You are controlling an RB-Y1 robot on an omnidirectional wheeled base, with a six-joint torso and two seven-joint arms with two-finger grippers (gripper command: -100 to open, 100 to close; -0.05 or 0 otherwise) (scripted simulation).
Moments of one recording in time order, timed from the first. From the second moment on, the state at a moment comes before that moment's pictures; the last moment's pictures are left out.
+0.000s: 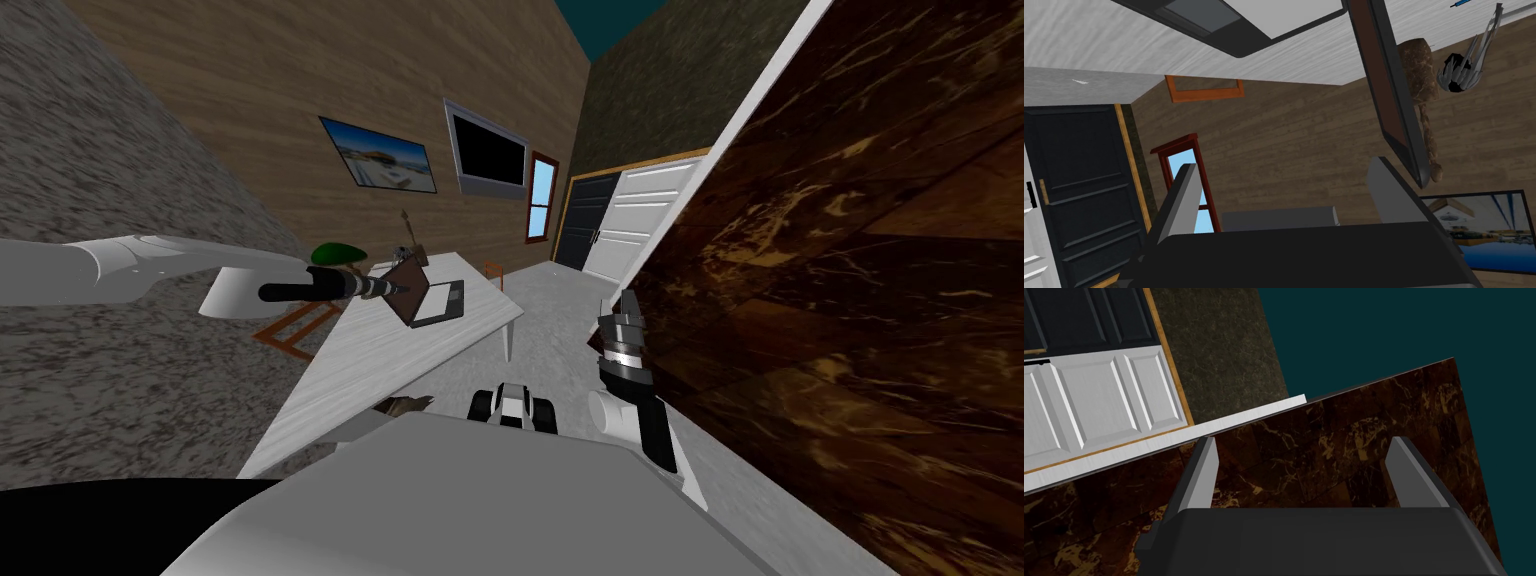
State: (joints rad) left arm -0.07 2.21 -0.65 -1.85 0.20 0.04 0.15; right arm 0.46 -0.03 0.04 -2.29 -0.06 -0.39 0.17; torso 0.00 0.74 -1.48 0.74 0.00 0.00
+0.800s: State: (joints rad) left arm -0.05 2.20 -0.64 -1.80 0.20 0.01 0.16; right arm 0.46 -0.03 0.04 -2.29 -0.06 -0.39 0.17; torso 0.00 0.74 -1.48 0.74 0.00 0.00
